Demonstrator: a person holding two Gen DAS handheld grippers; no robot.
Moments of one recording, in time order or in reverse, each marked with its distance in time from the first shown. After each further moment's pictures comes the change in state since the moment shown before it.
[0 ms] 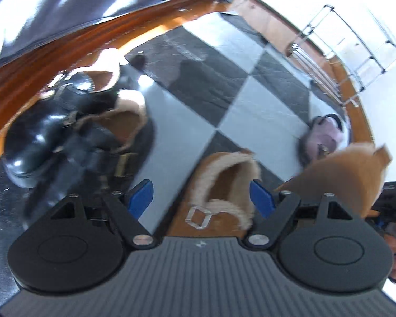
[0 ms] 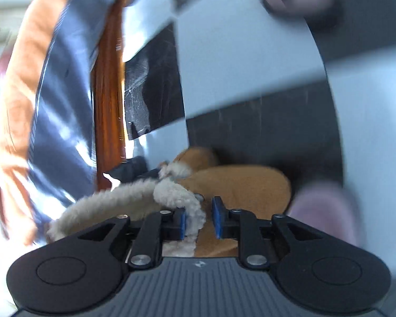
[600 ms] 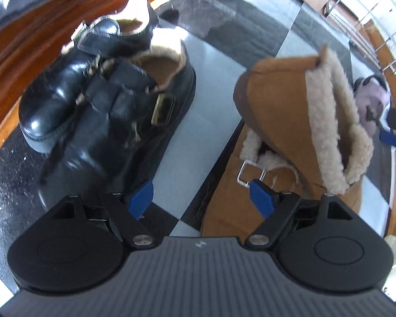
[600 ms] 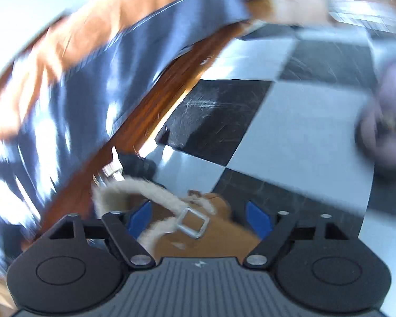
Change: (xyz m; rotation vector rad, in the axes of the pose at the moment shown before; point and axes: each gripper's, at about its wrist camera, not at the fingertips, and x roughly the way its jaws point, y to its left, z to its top) left arm 0.039 0.012 -0.033 0.043 0.161 0.164; right arm 0.044 0.093 -0.043 -0.976 -0.213 -0.223
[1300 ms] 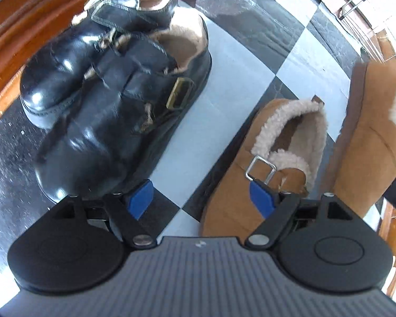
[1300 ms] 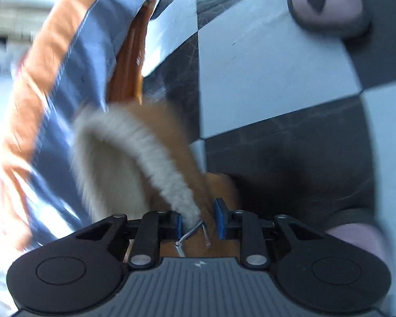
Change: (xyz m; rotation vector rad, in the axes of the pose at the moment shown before) left arm 0.004 0.020 0.005 -0.089 0.053 -0.003; right arm -0.001 -0.070 -0.029 0.667 0.062 0.061
